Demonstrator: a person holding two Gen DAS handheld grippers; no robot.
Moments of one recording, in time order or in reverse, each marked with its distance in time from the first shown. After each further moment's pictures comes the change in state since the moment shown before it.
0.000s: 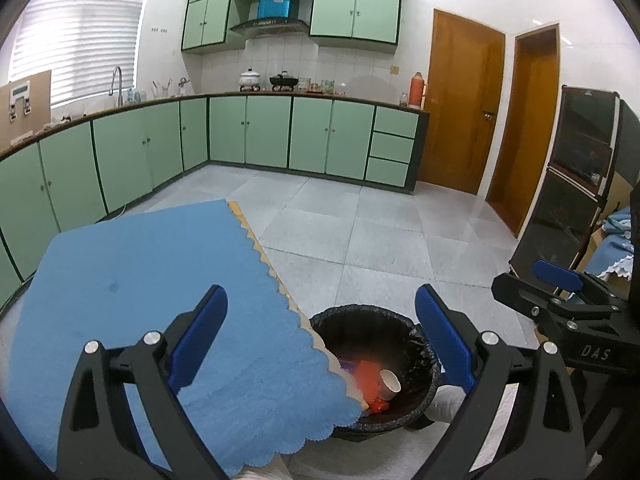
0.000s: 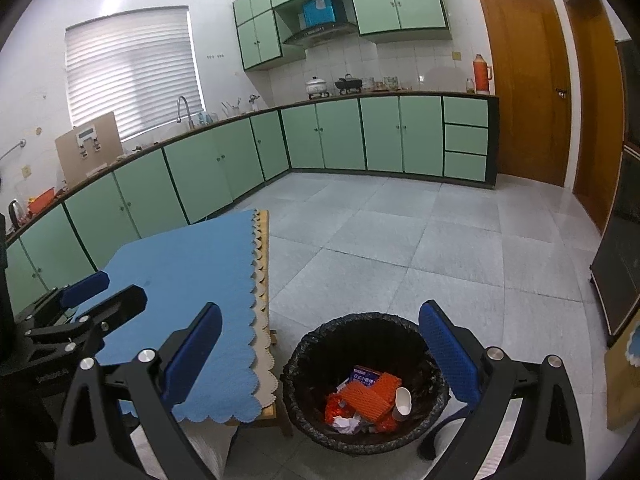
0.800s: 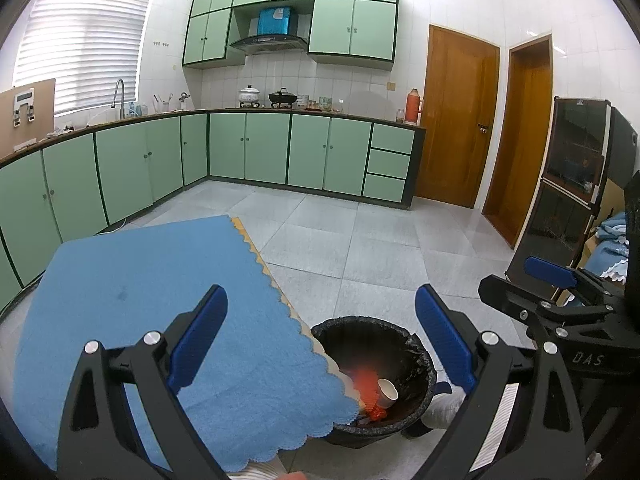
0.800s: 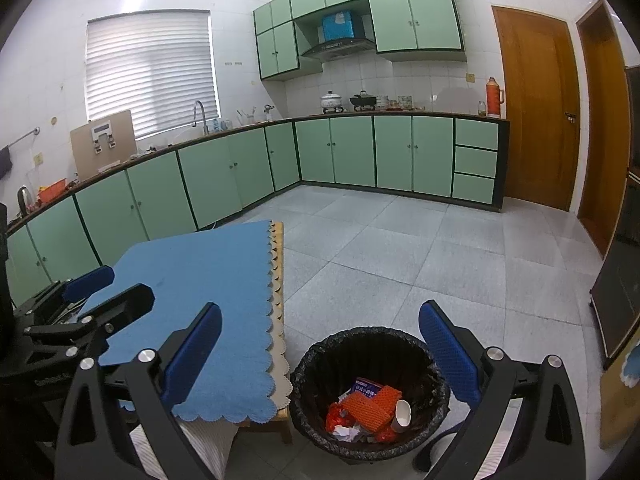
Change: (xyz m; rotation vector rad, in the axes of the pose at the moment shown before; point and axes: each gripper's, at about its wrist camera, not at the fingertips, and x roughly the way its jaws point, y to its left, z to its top) left arm -0.026 0.001 -0.006 0.002 -0.058 -0.005; right arm -0.019 0.021 -0.002 -0.058 -0.043 0.014
